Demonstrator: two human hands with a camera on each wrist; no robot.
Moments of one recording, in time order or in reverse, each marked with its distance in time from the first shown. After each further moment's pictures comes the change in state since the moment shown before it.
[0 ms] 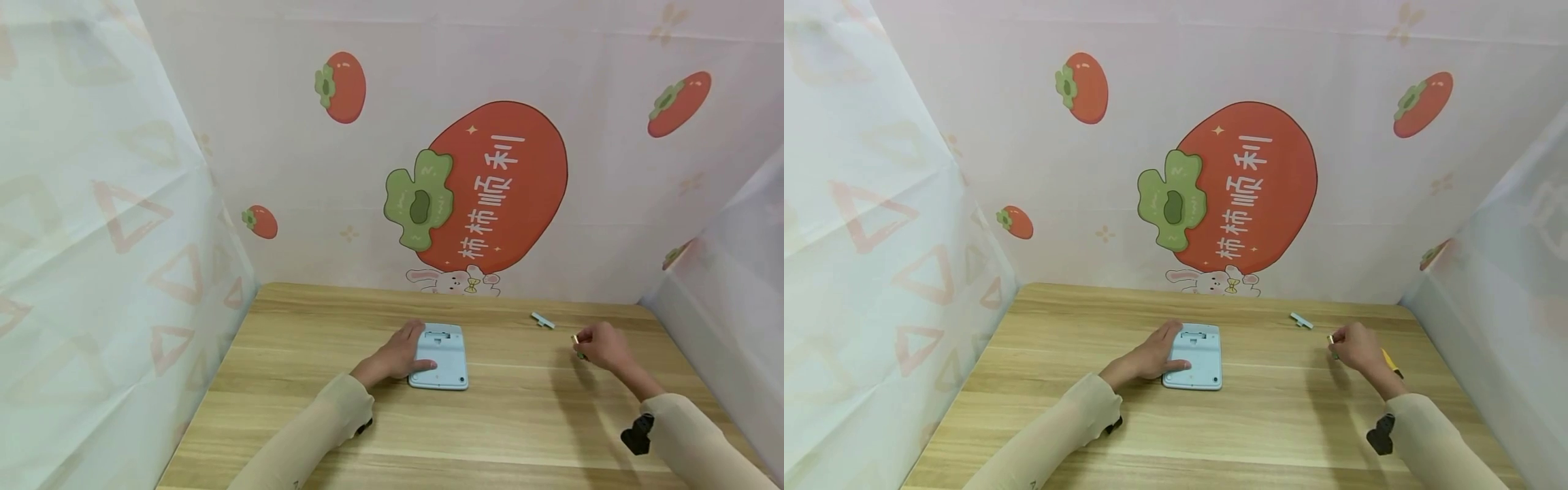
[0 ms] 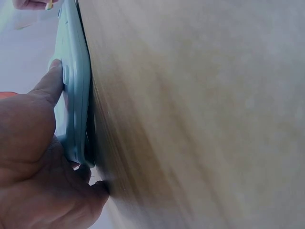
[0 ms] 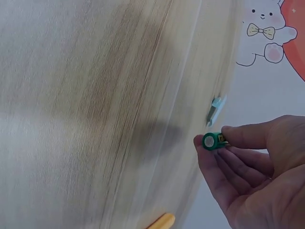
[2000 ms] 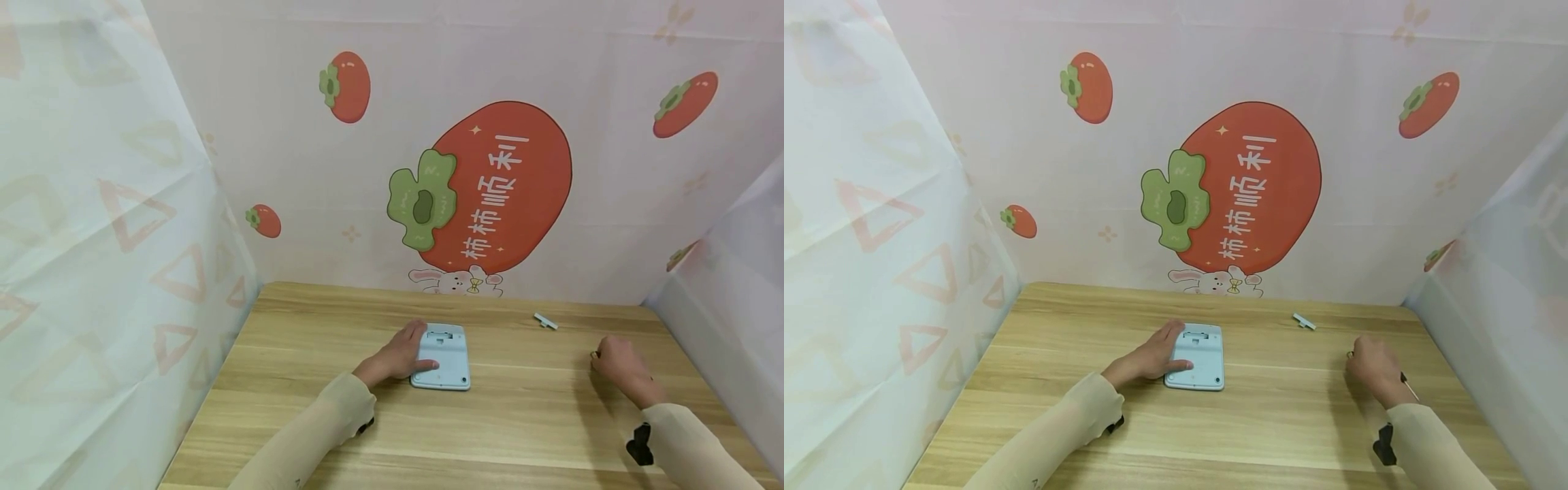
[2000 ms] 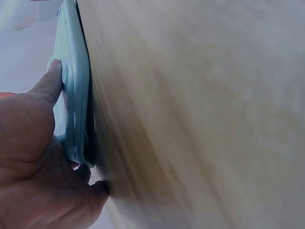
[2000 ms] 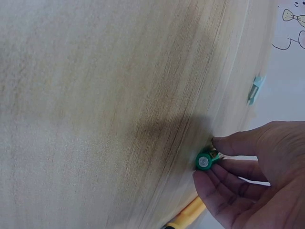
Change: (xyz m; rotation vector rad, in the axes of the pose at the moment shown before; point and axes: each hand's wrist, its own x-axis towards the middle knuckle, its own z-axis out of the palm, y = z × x) left_hand -0.002 0.001 0.000 0.008 0.000 0.003; right_hand -0.016 0.034 0.018 -0.150 0.008 0.071
